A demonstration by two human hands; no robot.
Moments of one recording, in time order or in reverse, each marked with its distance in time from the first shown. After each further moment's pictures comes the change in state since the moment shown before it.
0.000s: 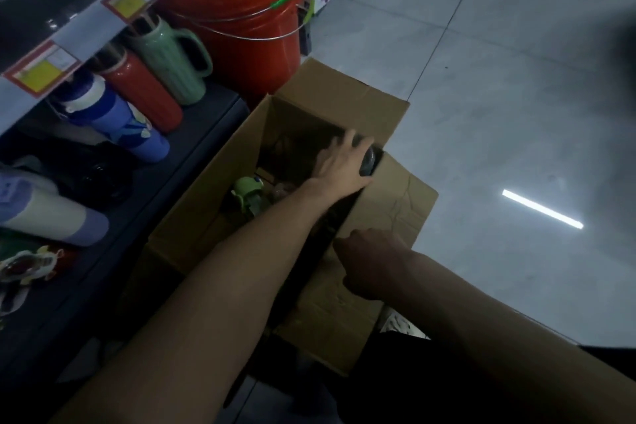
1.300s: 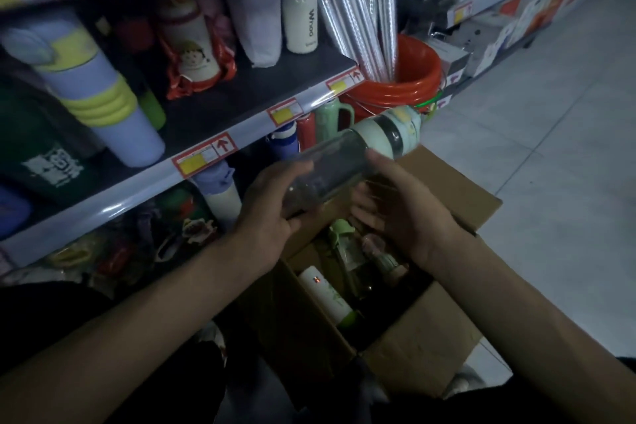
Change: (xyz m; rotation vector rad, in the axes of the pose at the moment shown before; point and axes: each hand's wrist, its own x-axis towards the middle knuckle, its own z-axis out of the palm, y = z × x) left_hand -0.316 -0.116 -0.202 -1.950 0.626 -0.600; right_hand -0.027 -0.147 -0.133 1.855 0.239 -0.269
